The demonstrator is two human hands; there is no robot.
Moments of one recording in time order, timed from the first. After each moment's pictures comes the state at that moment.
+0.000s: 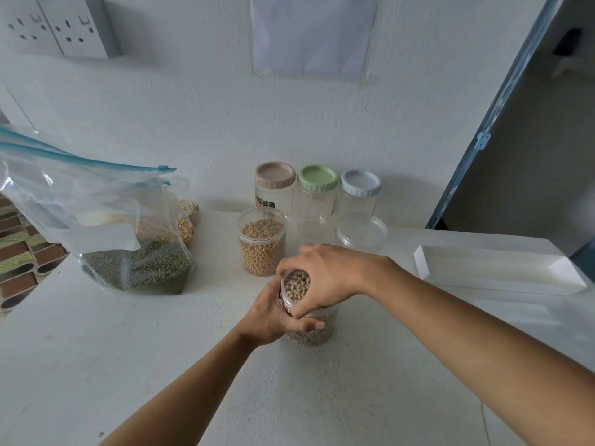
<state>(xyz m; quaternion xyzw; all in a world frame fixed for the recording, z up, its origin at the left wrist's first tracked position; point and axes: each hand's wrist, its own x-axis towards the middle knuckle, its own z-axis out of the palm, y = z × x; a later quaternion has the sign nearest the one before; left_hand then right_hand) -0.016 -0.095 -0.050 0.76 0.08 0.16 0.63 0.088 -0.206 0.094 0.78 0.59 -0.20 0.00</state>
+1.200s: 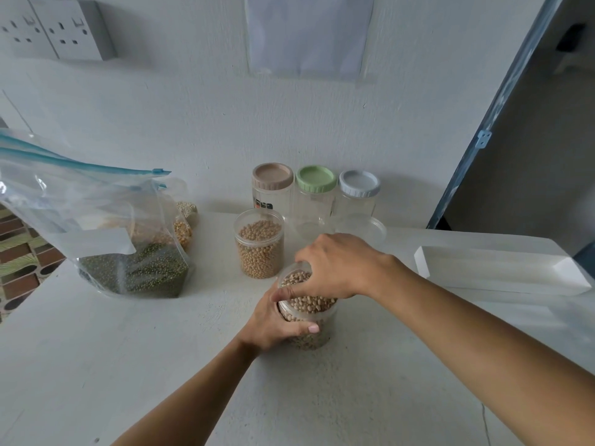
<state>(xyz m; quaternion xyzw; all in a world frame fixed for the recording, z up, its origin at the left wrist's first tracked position) -0.020 -0.106 -0.050 0.77 0.12 0.14 0.62 0.099 -0.212 0.095 0.81 0.58 -0.06 0.05</state>
